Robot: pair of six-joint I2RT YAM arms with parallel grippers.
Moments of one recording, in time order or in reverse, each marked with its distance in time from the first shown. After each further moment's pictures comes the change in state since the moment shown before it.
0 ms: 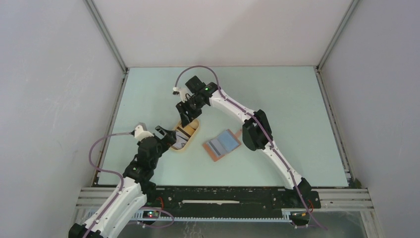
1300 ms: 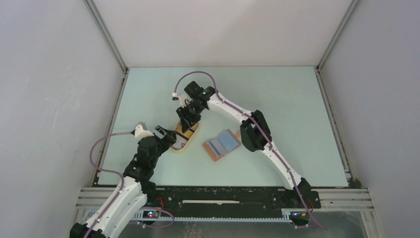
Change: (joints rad) left arm 0.027 0.016 -0.002 0.023 0.051 -0.007; right arm 0.022 0.004 -0.066 0.008 -0.037 0.030
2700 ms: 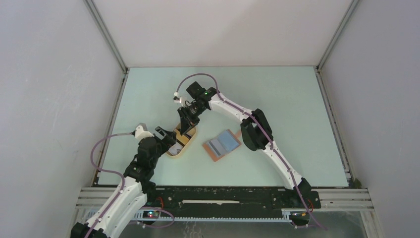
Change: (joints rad) left arm 0.013 0.004 -0.020 0.014 0.022 0.000; right arm -0.017 -0.019 -0.079 0.066 -0.271 0.135
